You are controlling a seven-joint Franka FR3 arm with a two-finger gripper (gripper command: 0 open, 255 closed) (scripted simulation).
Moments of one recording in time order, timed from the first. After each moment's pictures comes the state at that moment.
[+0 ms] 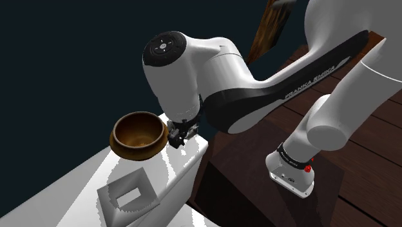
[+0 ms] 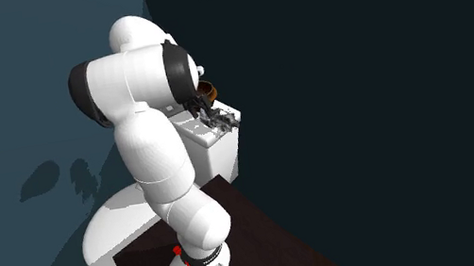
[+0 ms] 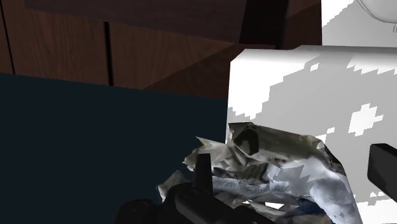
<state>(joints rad) 0.15 -0.04 0.84 -2.17 -0.25 1.88 0.85</state>
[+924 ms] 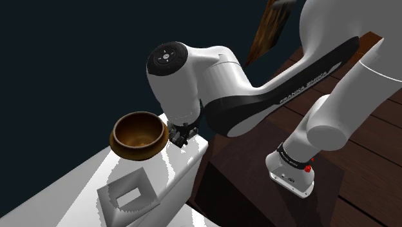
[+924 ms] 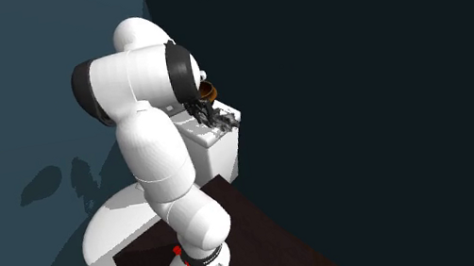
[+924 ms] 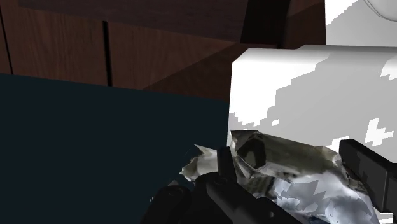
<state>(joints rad) 0.14 -0.02 0.83 -2.20 -0.26 1.92 0.86</state>
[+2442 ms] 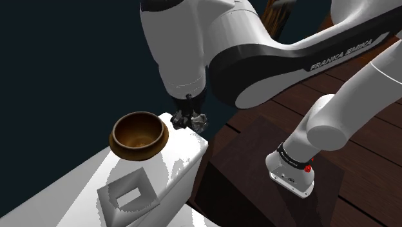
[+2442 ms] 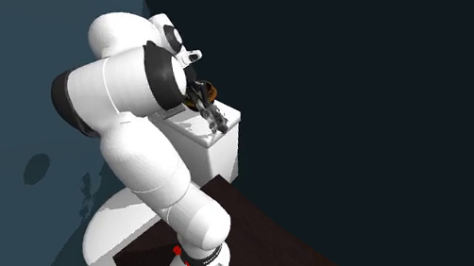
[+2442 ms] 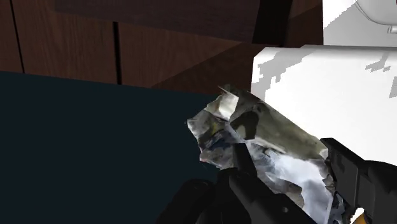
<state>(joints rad) 0.15 -0.14 0.81 -2.08 -0.18 1.73 0.75</state>
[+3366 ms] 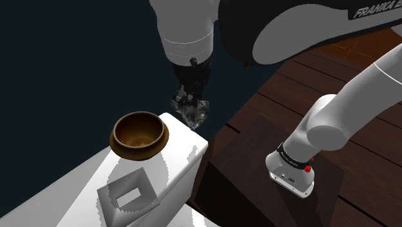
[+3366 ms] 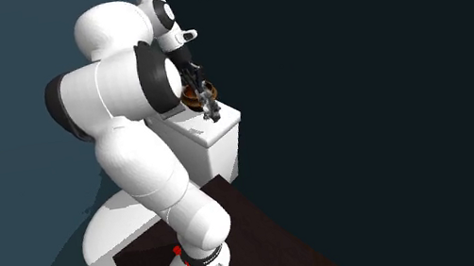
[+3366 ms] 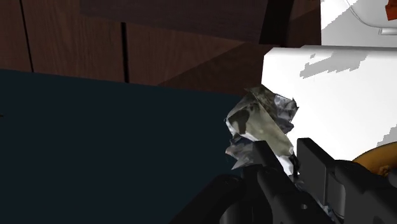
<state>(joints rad) 0.14 -0.17 0.79 -1.92 -0.16 1.56 0.69</state>
